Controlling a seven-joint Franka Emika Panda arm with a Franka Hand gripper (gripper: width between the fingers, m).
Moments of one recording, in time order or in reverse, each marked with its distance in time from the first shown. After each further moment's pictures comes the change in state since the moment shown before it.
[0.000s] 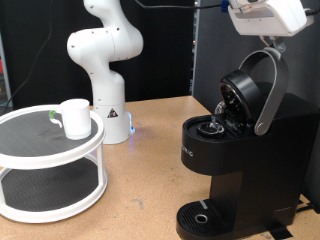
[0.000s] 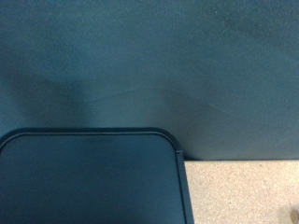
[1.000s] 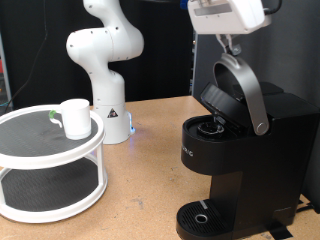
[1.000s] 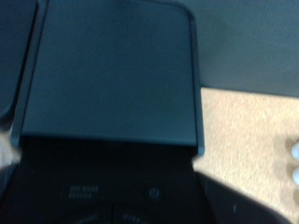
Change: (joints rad) arm -0.081 -0.074 -0.081 -0.028 -0.181 -0.150 -0.113
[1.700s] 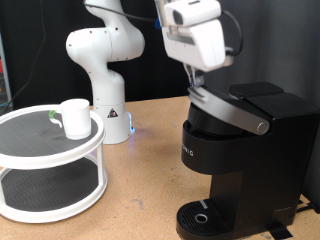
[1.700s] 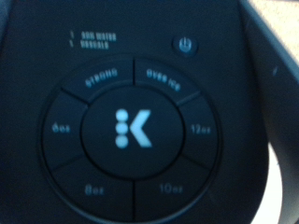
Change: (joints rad) arm -0.073 0.037 -0.029 -0.063 -0.140 0.009 -0.005
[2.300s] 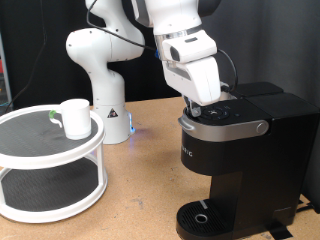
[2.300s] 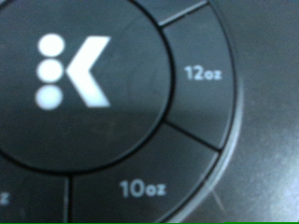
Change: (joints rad) arm -0.005 0.082 0.008 -0.065 -0.002 0.171 -0.009
